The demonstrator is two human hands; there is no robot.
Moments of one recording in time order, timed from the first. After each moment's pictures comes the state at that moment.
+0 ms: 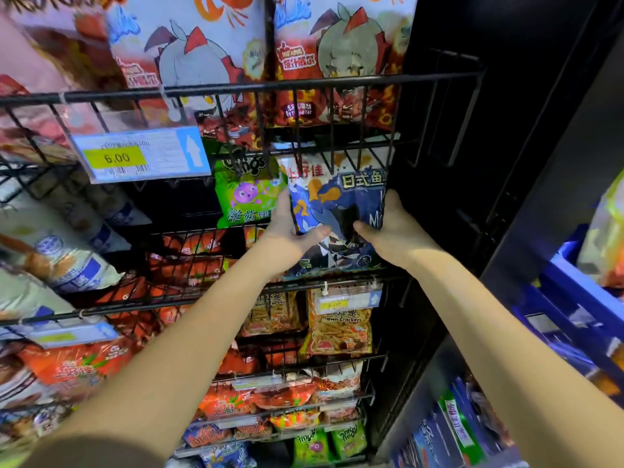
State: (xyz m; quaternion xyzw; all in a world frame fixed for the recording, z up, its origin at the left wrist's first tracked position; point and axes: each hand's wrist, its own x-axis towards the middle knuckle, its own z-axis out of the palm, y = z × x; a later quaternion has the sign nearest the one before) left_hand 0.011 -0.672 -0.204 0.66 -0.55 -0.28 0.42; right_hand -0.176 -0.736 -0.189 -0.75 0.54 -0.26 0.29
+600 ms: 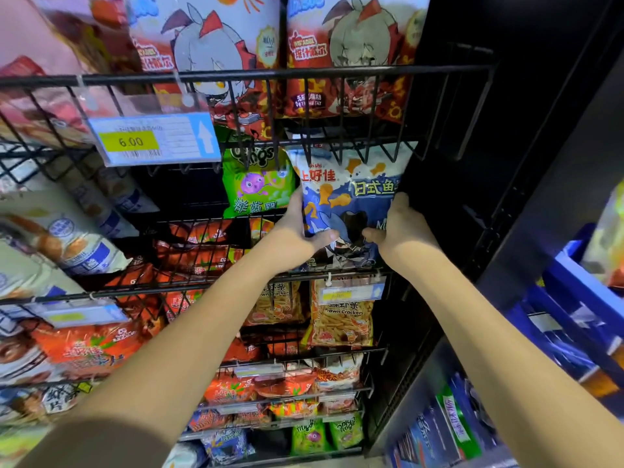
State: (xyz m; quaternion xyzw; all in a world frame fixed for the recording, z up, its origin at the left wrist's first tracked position) left_hand 0.004 -0.655 -0.201 0.70 -0.57 -0.27 0.35; right_hand -0.174 -0.716 -0.182 -0.75 0.61 -0.17 0.17
